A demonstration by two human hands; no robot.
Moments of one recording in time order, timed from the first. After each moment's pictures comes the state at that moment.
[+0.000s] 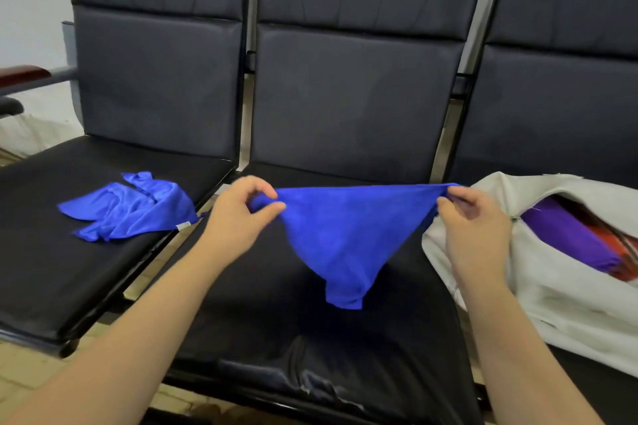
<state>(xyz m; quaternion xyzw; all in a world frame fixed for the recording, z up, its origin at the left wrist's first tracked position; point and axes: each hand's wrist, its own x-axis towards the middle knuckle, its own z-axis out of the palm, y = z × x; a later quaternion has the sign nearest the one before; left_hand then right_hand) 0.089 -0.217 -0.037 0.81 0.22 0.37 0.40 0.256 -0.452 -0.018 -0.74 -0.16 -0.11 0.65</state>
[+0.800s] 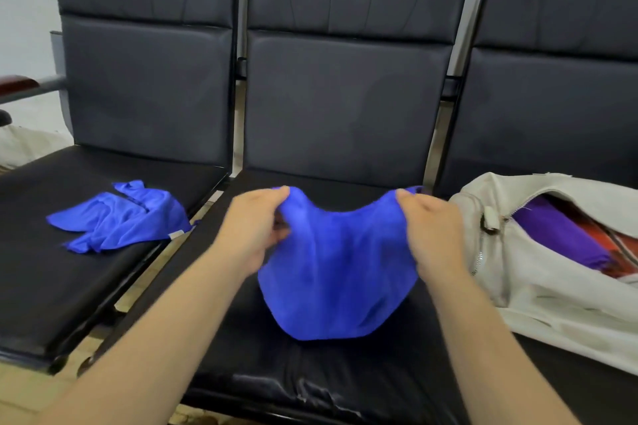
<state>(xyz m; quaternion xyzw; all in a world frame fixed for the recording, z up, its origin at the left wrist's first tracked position) 0.111 -0.259 -0.003 0.55 0.33 0.27 0.72 0.237 -0.424 -0.009 -0.77 -0.15 0.00 0.62</state>
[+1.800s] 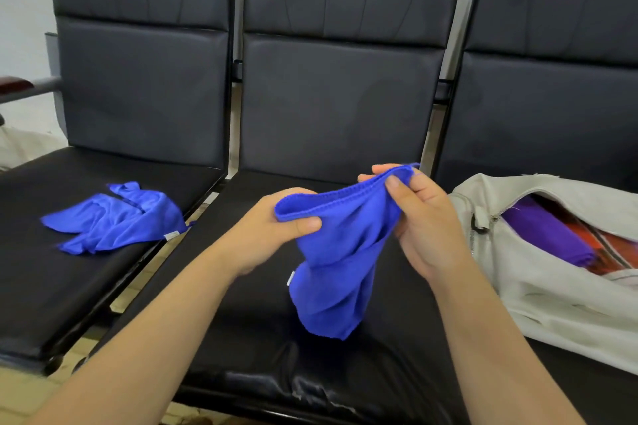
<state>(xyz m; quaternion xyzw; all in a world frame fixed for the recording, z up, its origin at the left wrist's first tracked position) 0.104 -0.258 -0.013 0.75 0.01 0.22 0.63 0.214 -0.435 0.020 -0.52 -0.33 0.19 0.76</state>
